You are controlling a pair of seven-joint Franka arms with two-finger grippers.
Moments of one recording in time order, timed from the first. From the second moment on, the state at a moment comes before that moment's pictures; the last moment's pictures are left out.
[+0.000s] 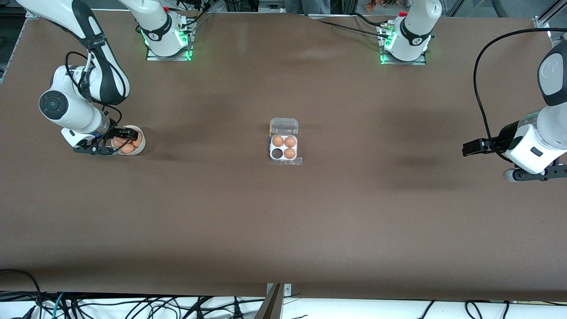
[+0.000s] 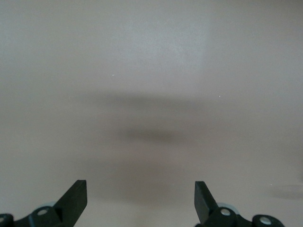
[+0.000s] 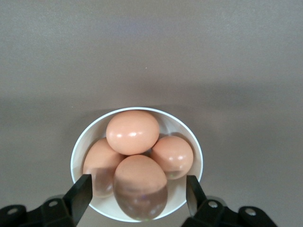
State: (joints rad) left arm -0.01 0.29 0.02 -1.47 0.00 1.61 -0.11; right arm 0.03 0.23 -0.13 -2.33 -0.10 2.41 0.03
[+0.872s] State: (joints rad) left arm -0.01 0.29 0.02 -1.46 0.00 1.61 -0.11; right arm 0.03 0.23 -0.13 -2.32 -0.08 2.42 0.03
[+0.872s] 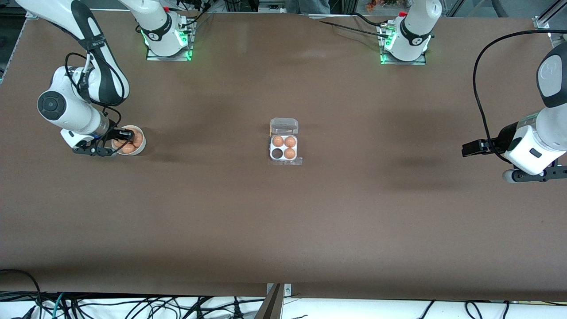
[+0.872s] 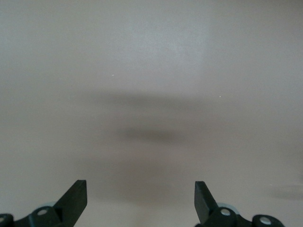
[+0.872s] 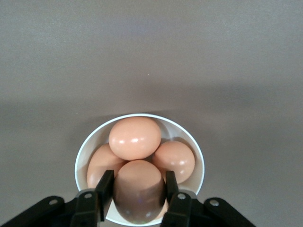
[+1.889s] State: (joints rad) left arm -0.01 0.30 0.02 -1.46 0.00 1.61 -0.11; right arm 0.05 0.24 -0.12 -2.14 -0.07 2.14 0.03
